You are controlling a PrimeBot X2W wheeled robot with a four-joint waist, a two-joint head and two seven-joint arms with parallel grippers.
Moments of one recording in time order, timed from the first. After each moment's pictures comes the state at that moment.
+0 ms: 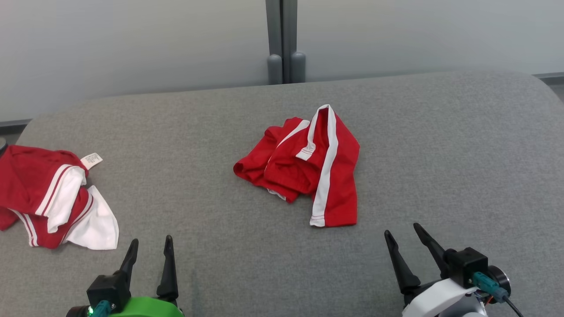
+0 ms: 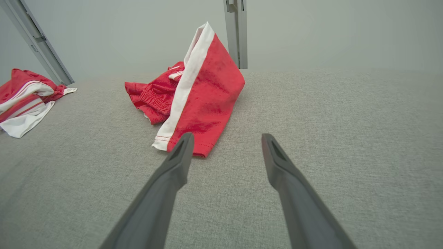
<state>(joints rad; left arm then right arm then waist) 0.01 0.05 -0.03 0.32 -0.21 -0.13 -0.26 -0.03 -0.05 0.12 0.30 0.16 0.13 -0.26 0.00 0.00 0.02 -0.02</state>
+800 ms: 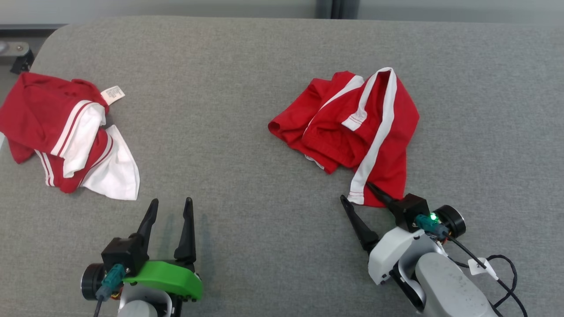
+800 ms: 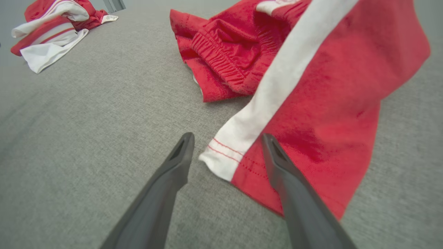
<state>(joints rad) -0.12 0.05 -0.12 0.33 -0.25 -0.13 -0.26 -0.38 -0.05 0.33 0.60 0.13 0.13 -0.26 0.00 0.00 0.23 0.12</state>
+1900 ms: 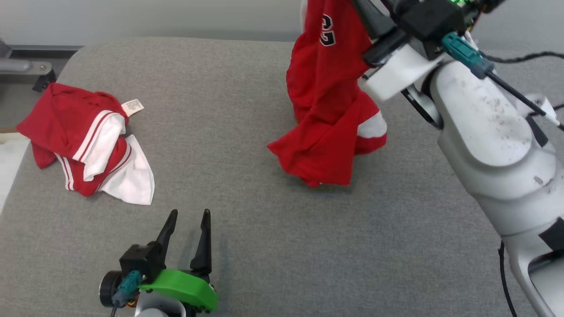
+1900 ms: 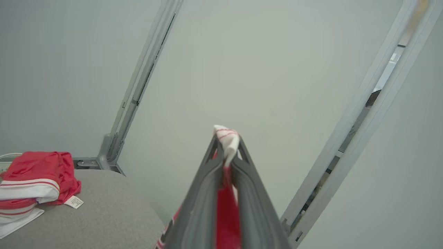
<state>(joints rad) -0.10 0.05 -0.19 0.36 -0.30 -0.13 -0.26 -1.02 -0.19 0.48 0.40 0.09 0.13 -0.26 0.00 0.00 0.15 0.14</state>
